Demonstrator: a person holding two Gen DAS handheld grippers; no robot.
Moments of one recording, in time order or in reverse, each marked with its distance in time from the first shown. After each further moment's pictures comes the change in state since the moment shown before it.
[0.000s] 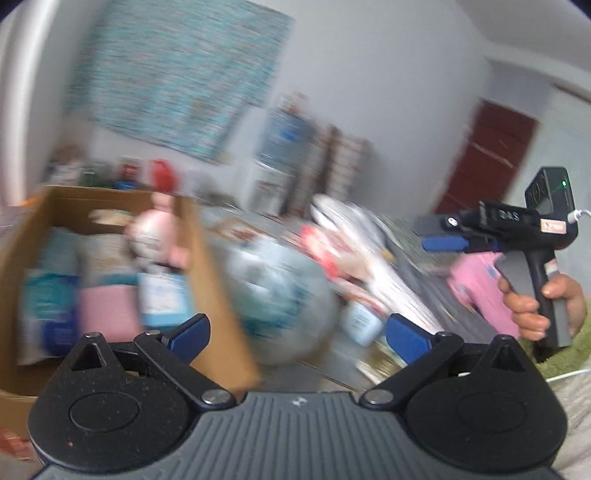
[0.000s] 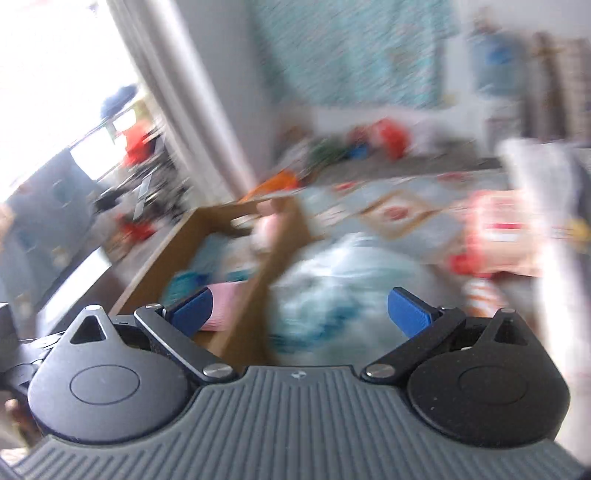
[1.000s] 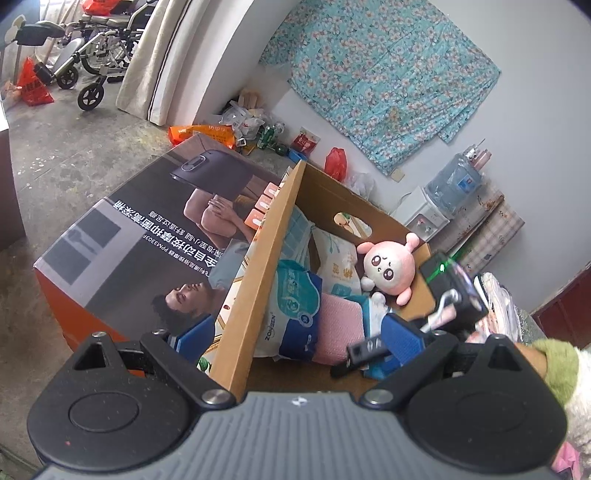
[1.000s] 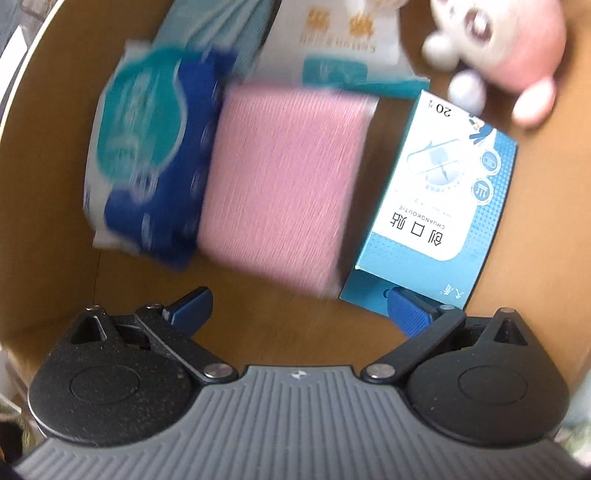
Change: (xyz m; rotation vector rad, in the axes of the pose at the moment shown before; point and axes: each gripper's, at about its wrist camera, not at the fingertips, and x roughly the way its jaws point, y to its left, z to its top) left arm -0.098 0.230 0.005 -0.518 -0.009 0.381; right arm 0.421 0.204 -0.039 -0.166 0.994 -0.135
